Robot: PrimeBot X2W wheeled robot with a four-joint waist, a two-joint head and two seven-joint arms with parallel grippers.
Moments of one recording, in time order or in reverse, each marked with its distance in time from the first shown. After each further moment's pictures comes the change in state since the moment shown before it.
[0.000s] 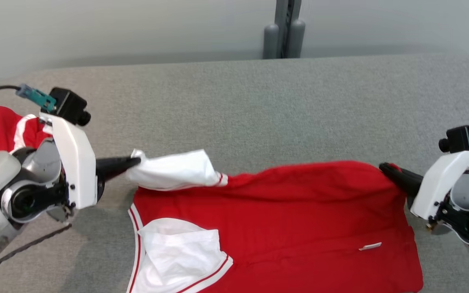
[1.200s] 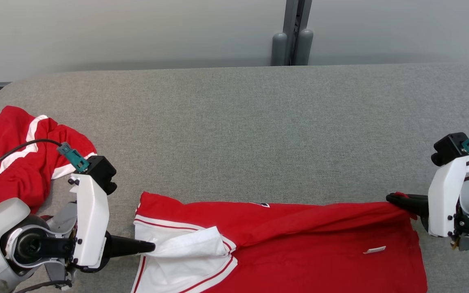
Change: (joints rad) left arm 0.136 0.088 -0.033 -0.204 -0.193 0.043 0.288; right arm -0.061 -0.201 0.259 -0.113 0.121 0.000 0.200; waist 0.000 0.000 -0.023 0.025
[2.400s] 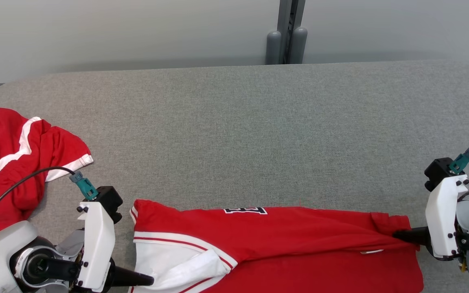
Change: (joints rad) left arm 0.081 -0.012 -0.008 0.008 -0.016 0.026 0.071; right arm -0.067 -0.053 0.202 0.035 0.141 0.000 0.128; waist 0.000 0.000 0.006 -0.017
